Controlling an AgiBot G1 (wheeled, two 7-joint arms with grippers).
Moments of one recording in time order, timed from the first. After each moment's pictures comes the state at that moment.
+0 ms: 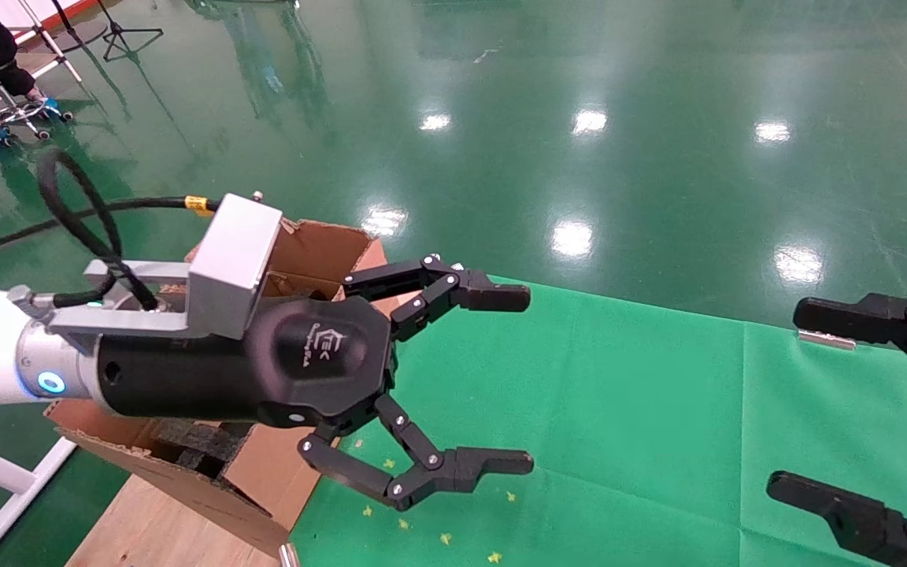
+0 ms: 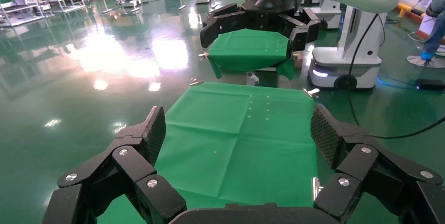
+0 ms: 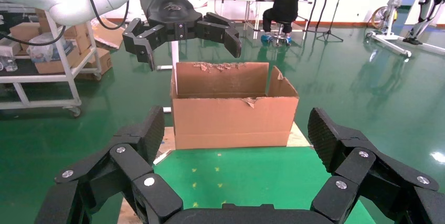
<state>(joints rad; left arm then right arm) -1.08 0.61 0.28 -1.28 0.73 1.49 -0.19 1.08 -0.58 -0.34 1.25 -0.68 -1.46 0.15</state>
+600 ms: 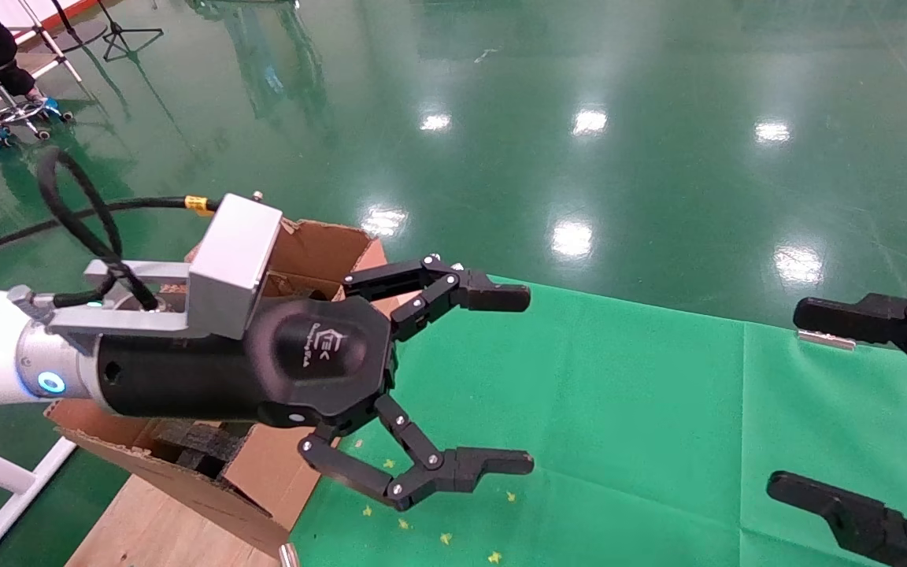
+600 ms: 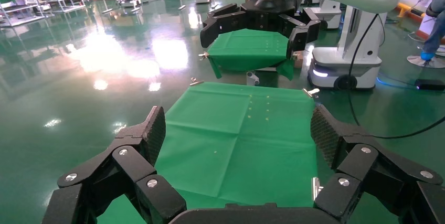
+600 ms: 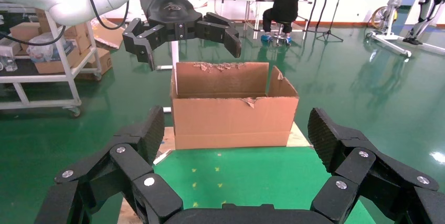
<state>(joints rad) -1.08 0.61 0.28 -1.28 0.73 1.49 -0.19 1.08 -0.58 -0.34 1.25 -0.68 -1.46 0.15</state>
